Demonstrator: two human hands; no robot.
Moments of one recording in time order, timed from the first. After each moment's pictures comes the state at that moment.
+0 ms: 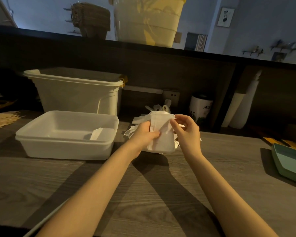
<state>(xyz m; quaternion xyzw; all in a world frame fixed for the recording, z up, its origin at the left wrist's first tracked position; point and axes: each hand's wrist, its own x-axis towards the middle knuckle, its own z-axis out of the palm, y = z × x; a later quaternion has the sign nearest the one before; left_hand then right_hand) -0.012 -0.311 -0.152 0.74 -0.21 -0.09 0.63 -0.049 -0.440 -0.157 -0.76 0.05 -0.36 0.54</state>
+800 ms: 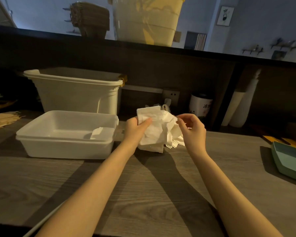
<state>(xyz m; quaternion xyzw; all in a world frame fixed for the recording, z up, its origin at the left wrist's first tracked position) 0.000 -0.304 -0.156 0.69 -0.12 0.04 0.71 -0.049 -0.455 -0.158 -0.78 0.06 -0.41 0.48</state>
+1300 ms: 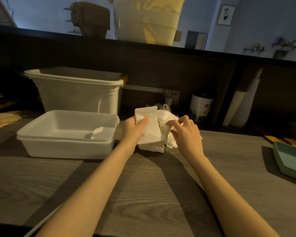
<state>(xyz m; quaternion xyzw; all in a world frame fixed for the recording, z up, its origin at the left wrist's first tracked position) 0.002 -0.303 -0.154 0.68 -0.07 0.04 0.73 -0.036 -0.461 -0.176 -0.91 -0.01 -0.42 0.01</state>
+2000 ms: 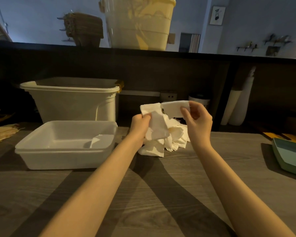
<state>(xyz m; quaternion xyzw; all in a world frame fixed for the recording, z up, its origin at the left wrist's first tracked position) 0.012 -0.325 -0.128 0.71 -0.06 -0.04 0.70 -0.047 -0.457 -0.131 -0.73 0.04 -0.48 0.48</state>
